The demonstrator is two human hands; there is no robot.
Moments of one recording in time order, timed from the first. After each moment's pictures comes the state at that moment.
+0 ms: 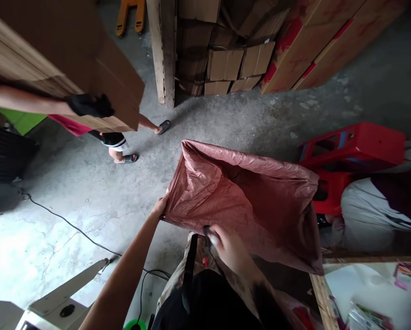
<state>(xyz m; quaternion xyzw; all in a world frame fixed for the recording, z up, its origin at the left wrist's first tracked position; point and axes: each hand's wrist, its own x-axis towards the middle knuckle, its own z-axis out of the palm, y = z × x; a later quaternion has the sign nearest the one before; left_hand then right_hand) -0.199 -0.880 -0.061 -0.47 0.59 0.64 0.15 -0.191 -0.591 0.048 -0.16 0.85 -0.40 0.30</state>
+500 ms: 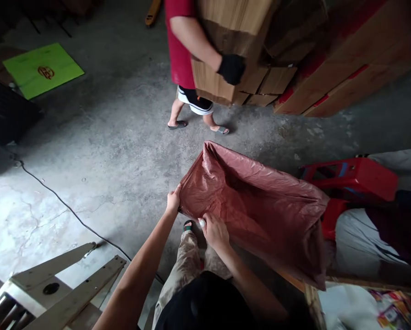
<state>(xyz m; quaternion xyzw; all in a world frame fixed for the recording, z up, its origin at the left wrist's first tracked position) -0.186 -0.870 -0.064 -0.53 0.47 0.71 -0.02 -0.181 -0.678 -0.001 -0.31 0.92 -0.12 0.21</state>
